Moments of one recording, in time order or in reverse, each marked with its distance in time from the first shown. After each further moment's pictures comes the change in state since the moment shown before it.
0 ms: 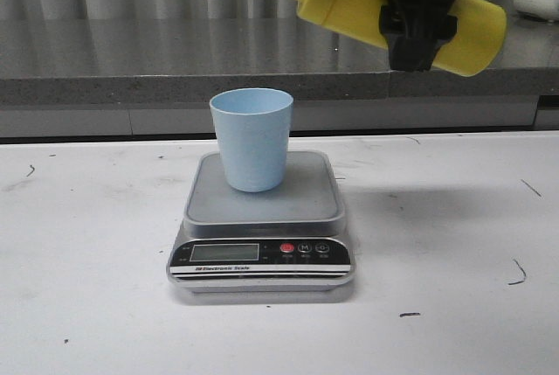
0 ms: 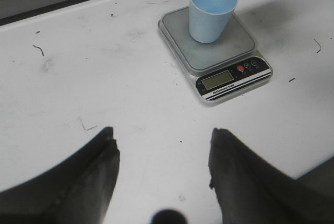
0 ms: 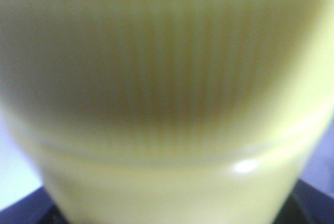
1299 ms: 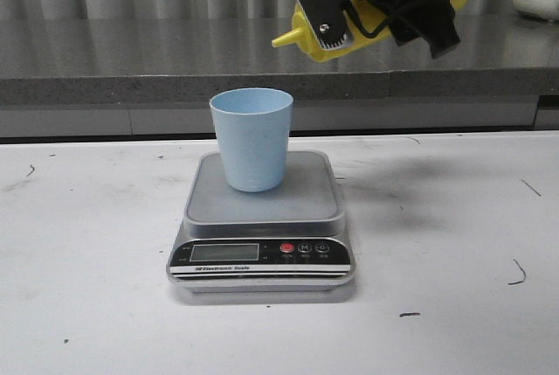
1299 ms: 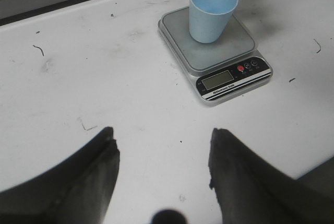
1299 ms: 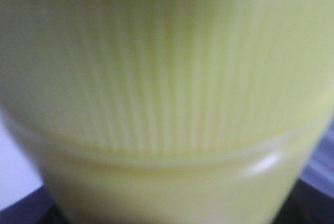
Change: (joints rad) left arm 0.000 0.000 0.000 0.000 0.000 0.000; right arm 0.006 0.104 0.000 -0.493 -0.095 -0.116
